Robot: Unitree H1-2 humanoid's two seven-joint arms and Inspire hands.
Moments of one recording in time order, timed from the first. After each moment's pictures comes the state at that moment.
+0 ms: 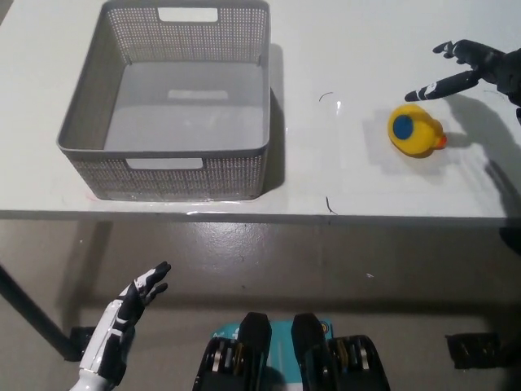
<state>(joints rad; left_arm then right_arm) 0.03 0.20 -0.05 0.11 -0.09 -0.36 -0.16 -1.27 -0.39 0.45 1.26 -0.45 0.06 0.37</state>
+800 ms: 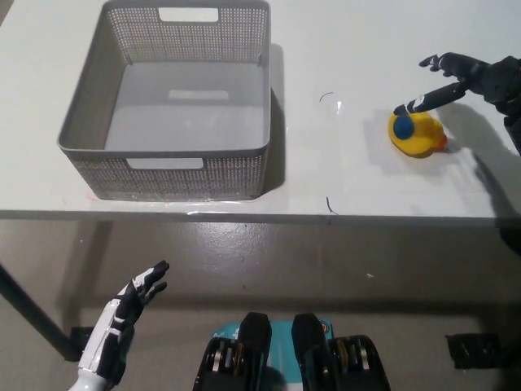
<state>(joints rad) 0.03 0.20 -0.05 0.10 -0.10 -0.36 -0.16 -1.26 -0.36 0.47 1.30 -0.46 0.04 0.37</state>
